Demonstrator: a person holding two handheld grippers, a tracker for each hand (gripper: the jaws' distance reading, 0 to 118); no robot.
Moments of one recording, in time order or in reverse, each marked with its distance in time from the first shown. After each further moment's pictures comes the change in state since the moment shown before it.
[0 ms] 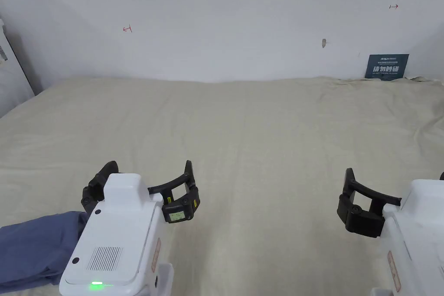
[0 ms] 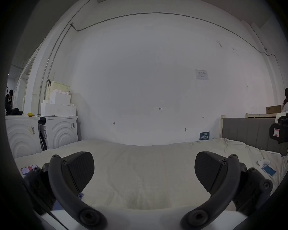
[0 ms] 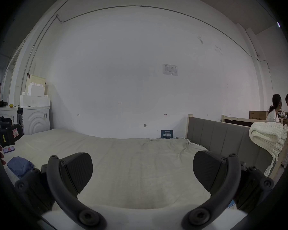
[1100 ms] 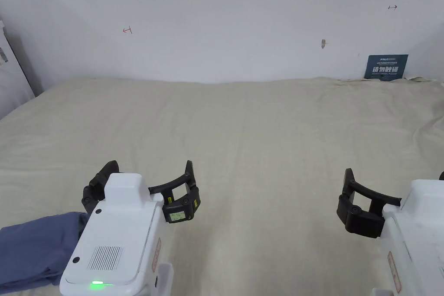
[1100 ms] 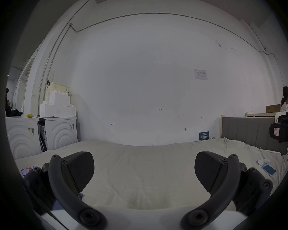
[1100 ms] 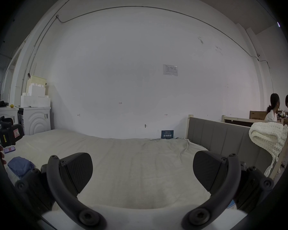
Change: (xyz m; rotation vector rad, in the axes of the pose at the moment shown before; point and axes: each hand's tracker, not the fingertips) left arm 0.001 0.003 0.001 0.003 -0.006 -0.008; right arm 0.001 0.000 0.002 0.004 0.006 -0.001
